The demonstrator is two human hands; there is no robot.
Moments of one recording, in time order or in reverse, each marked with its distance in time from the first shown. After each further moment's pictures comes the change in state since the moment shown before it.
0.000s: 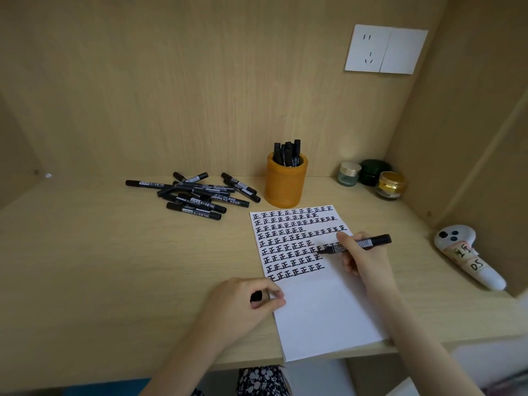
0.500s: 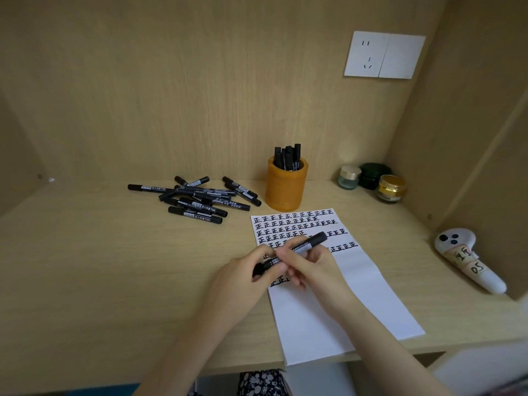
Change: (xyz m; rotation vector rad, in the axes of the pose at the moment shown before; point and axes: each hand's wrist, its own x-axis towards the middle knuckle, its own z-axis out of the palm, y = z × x) left_hand 0.023 0.010 -0.013 -0.081 0.143 0.026; right_hand -0.040 -0.017 0.064 0.166 -0.459 -0.001
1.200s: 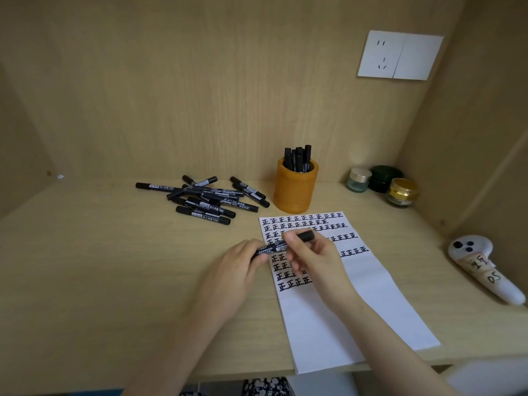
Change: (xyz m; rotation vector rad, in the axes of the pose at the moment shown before) left_hand 0.009 -0.020 -0.016 0.251 0.118 0.093; right_hand 0.017 -0.004 0.012 0.032 0.049 -0.050
